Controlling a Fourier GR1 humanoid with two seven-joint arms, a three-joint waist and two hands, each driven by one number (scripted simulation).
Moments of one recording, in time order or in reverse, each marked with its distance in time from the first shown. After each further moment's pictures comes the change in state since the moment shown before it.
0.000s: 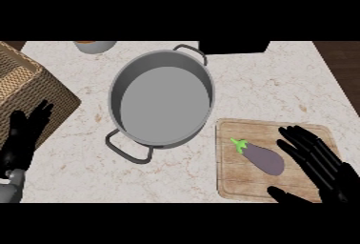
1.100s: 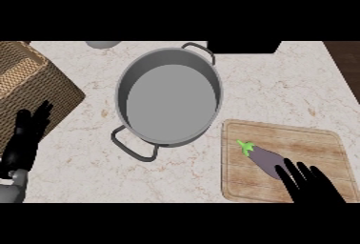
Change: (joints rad) left arm 0.006 -0.024 0.007 -0.030 -0.049 -0.011 0.053; right arm 0.090 -0.111 0.229 -0.325 0.381 0.688 0.867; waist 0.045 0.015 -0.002
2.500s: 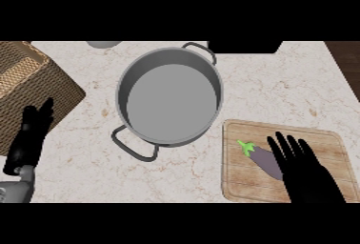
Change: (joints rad) left arm -0.013 -0.132 0.120 -0.036 -0.160 -0.098 0.057; right arm -0.150 0.221 -0.095 0.294 0.176 0.061 -0.107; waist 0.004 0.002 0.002
